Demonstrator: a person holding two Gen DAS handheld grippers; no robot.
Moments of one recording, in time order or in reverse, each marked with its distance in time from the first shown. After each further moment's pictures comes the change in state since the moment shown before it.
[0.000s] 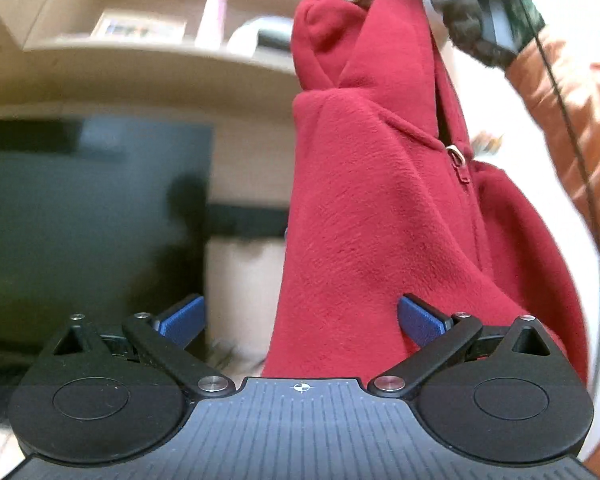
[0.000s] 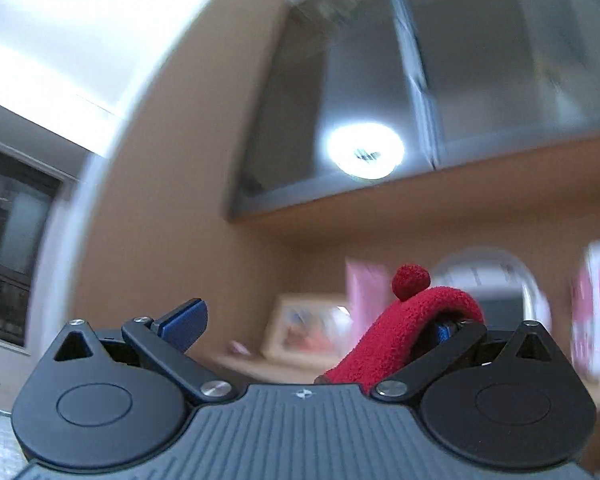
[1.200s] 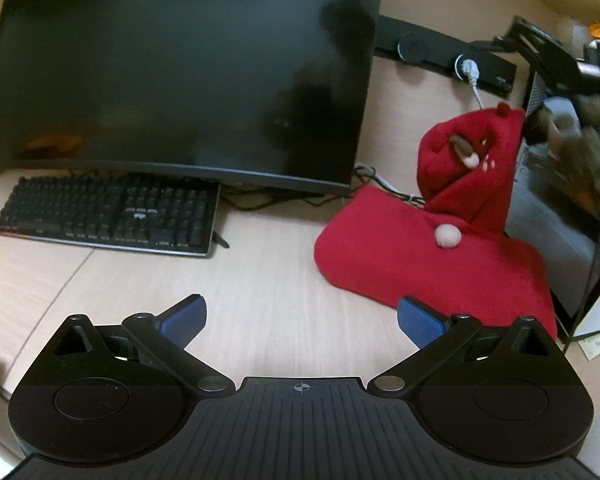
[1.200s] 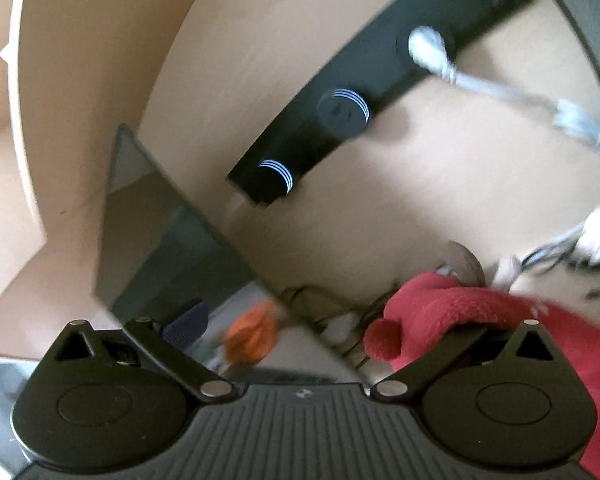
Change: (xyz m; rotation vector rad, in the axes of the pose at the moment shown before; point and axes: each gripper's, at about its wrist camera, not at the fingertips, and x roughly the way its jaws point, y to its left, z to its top) left arm 0.020 0.045 -0.063 -0.203 0.443 0.344; right arm 0.109 -0.161 -0.321 0.850 0.558 -0.131
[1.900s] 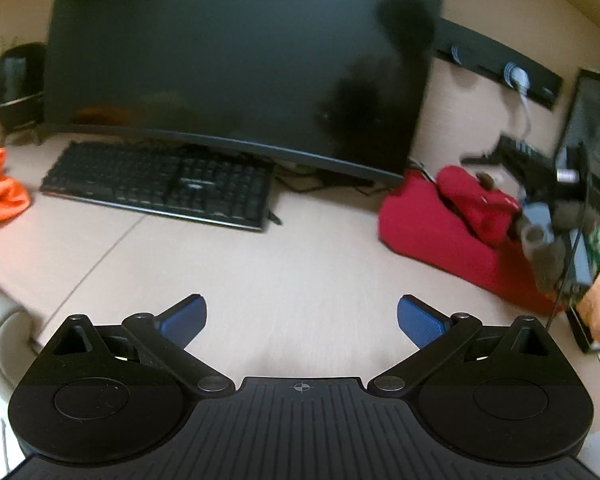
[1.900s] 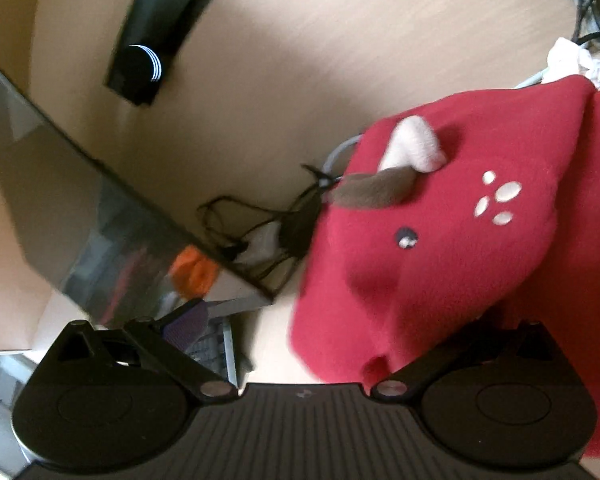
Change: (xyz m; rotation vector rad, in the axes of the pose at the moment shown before) left arm -0.014 0.022 -0.015 -0.078 0.042 0.094; right arm 0.058 -0.096 -0.097 0.141 0.213 -0.013
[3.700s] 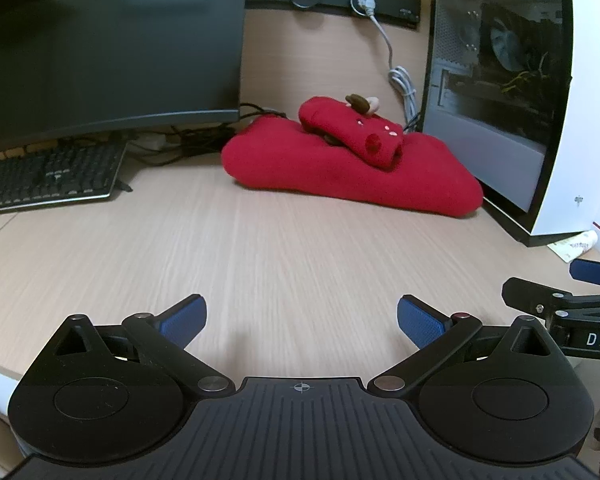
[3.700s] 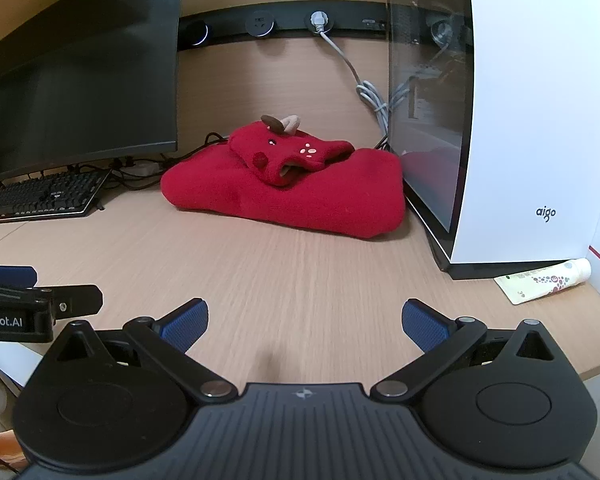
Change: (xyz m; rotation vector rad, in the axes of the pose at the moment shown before) left arm 0.026 -0.113 -0.118 0.226 -0.061 -0.201; right arm -0.186 0.031 -0.281 -0.579 -0.338 -0.688
